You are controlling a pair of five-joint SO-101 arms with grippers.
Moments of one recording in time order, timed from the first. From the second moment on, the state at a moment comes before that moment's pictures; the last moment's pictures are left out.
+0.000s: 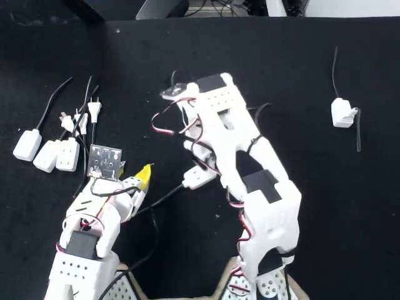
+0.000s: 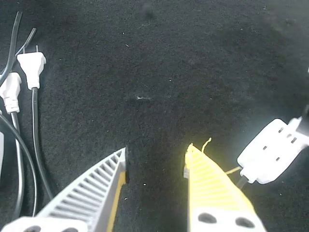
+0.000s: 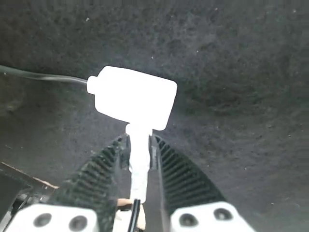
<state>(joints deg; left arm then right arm) 6.8 -98.4 95.0 42.6 0.5 -20.2 24.5 -12.4 99.1 19.9</state>
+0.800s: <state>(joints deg) 6.8 -98.4 95.0 42.6 0.5 -17.2 26.3 -14.3 99.1 19.9</state>
